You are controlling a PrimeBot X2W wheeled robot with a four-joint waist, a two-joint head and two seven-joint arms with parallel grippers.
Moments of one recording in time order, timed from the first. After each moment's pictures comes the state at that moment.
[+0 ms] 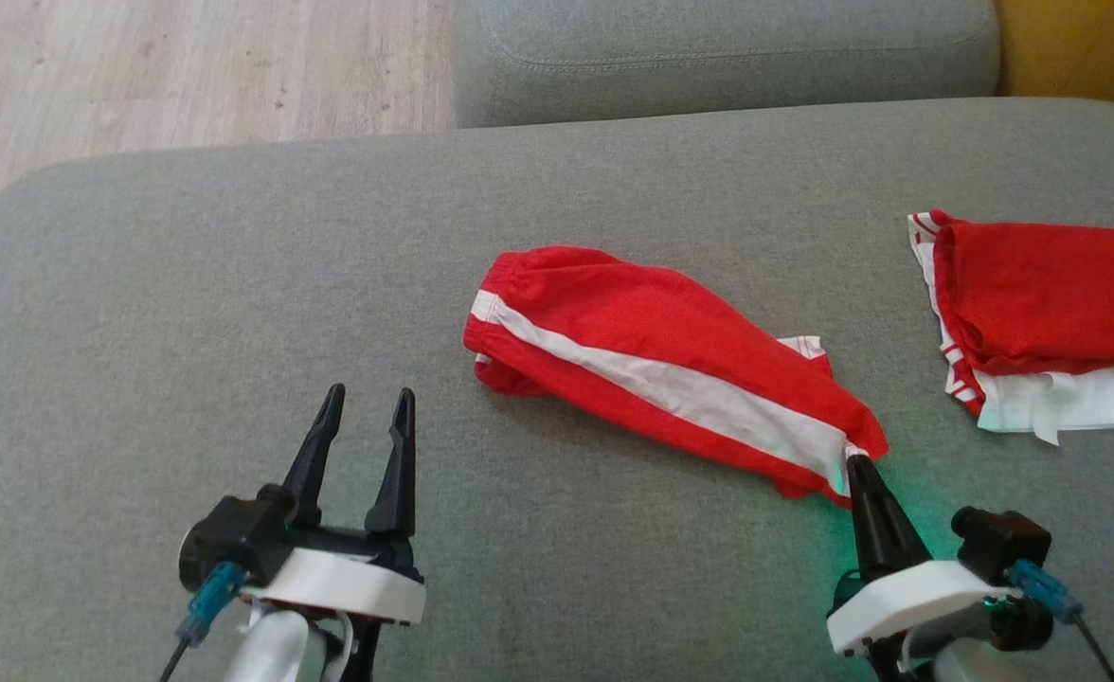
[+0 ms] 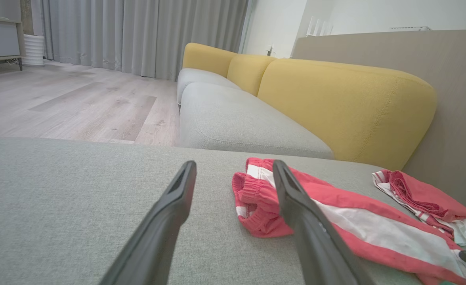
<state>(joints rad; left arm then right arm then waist) -0.13 0.06 -0.25 0.32 -0.32 -0.13 -0.26 -0.07 -0.05 0.13 0.54 0.34 0.13 -0.25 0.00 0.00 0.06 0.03</state>
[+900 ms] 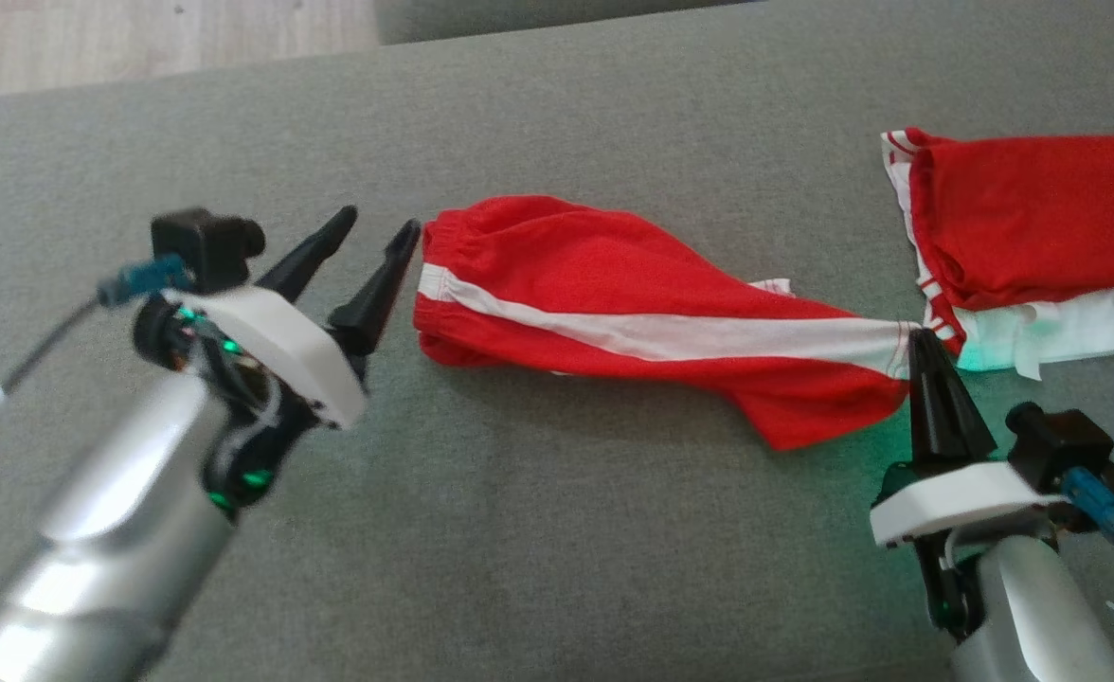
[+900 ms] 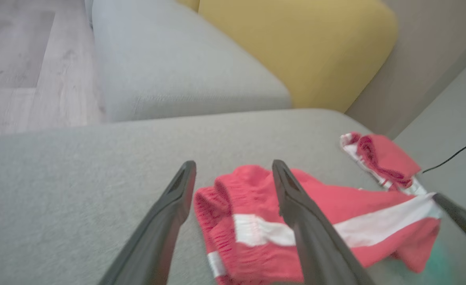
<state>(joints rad) -0.64 0.40 -0.70 0.36 -0.90 -0.13 0.13 -0.18 -0.05 -0.02 0.41 0.11 0.13 -0.25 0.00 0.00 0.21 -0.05</state>
